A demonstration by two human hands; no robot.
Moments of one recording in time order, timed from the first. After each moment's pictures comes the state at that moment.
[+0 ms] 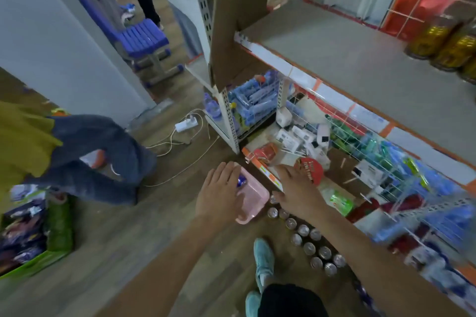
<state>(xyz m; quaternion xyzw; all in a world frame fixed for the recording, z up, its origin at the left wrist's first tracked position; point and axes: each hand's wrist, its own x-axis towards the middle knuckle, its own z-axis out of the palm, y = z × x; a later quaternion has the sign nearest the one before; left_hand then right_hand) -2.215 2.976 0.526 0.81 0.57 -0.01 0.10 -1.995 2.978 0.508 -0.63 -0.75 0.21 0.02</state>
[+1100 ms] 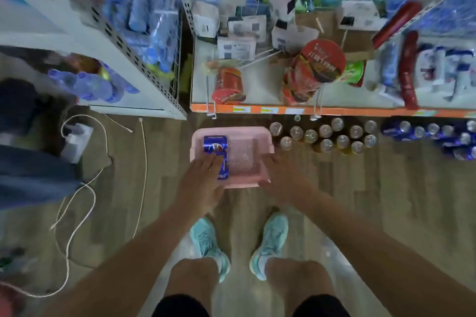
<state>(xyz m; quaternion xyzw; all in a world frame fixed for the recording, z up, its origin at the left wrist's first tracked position) -2.374 3.268 0.140 0.96 0.16 -0.13 0.19 -2.208 3.105 0.179 -0.83 -0.42 0.36 -0.02</state>
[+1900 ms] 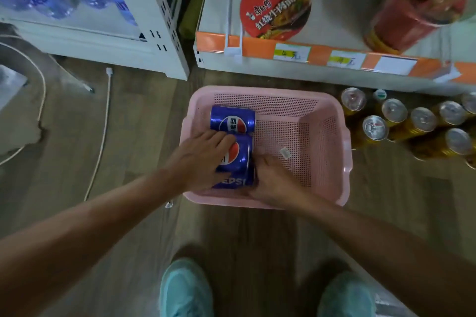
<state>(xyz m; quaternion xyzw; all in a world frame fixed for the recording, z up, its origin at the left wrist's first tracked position) -2.395 3.330 -0.256 0.99 0.03 -0.06 0.10 -2.273 3.149 -0.299 -0.81 -0.43 0.36 0.14</state>
